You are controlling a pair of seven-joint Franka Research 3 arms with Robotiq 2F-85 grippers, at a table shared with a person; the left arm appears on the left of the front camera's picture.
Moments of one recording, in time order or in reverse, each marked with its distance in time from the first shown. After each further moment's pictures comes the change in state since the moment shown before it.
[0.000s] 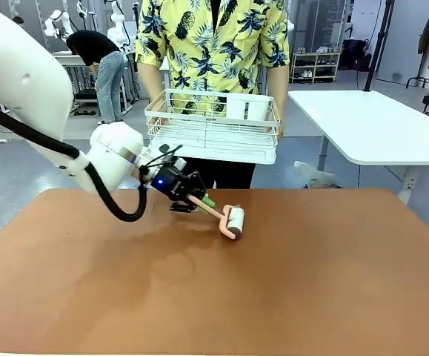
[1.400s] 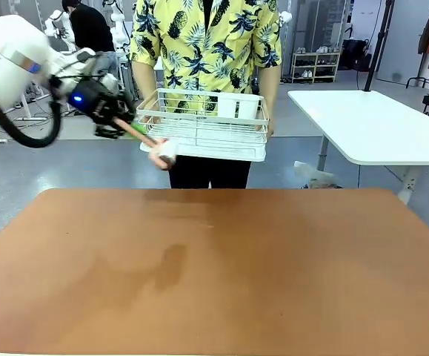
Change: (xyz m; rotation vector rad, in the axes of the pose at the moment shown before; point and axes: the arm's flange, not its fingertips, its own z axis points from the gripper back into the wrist) left arm -0.076 -0.078 0.287 0.156 -0.146 -0.109; right arm 0.000 0.000 0.001 0.000 -0.002 -0.001
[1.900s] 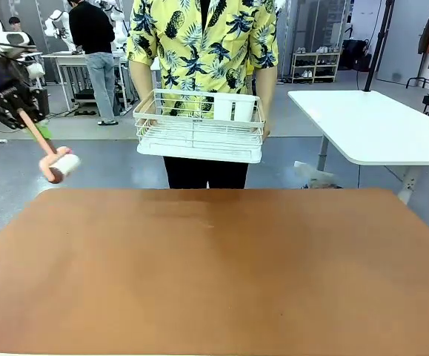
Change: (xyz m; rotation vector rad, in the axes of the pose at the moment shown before) left arm -0.028 0.038 0.132 0.529 0.025 0.140; right arm 0.000 0.000 0.000 0.000 0.000 0.000
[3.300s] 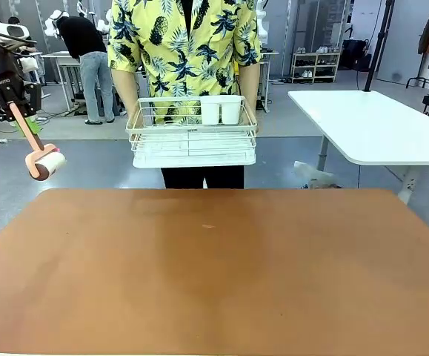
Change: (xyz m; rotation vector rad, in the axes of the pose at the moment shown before) left arm -0.001 -0.006 0.006 0.043 0.018 0.018; right arm 0.000 0.000 0.000 0.000 0.000 0.000
